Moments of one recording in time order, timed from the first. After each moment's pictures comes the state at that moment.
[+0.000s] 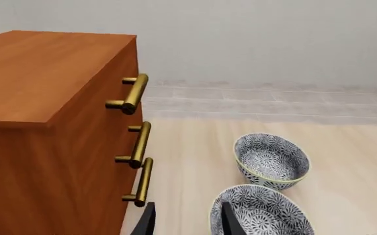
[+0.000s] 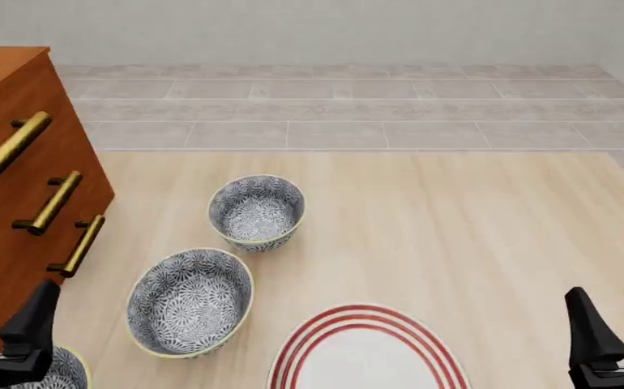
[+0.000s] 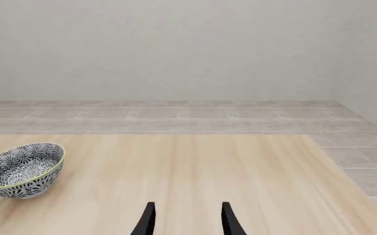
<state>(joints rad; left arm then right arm) 0.00 0.10 -0.08 0.08 -0.03 0.00 0.00 0.00 0.00 0.00</state>
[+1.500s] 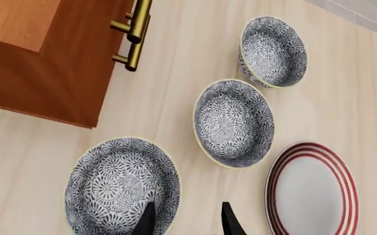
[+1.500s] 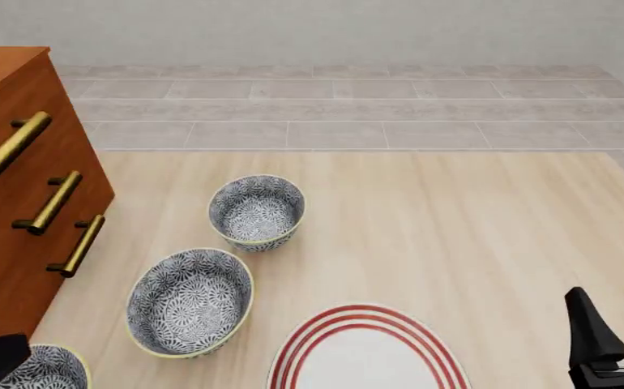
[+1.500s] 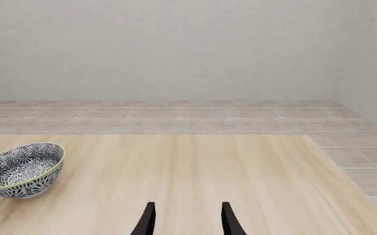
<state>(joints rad) -0.11 0.34 -0.69 1.21 -0.41 0.00 0.00 0.00 0.00 0.00</state>
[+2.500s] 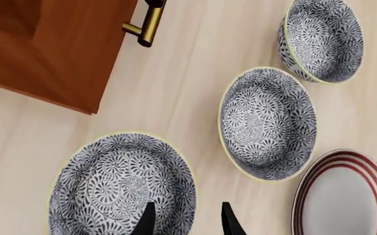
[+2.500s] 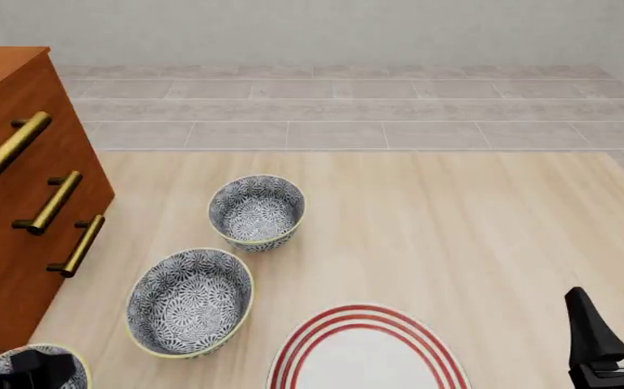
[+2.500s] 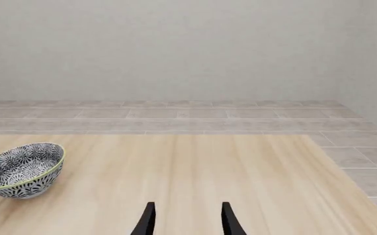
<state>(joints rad) -0.07 0.37 -0.41 1.01 -0.45 0.00 0.00 0.00 0.00 0.00</state>
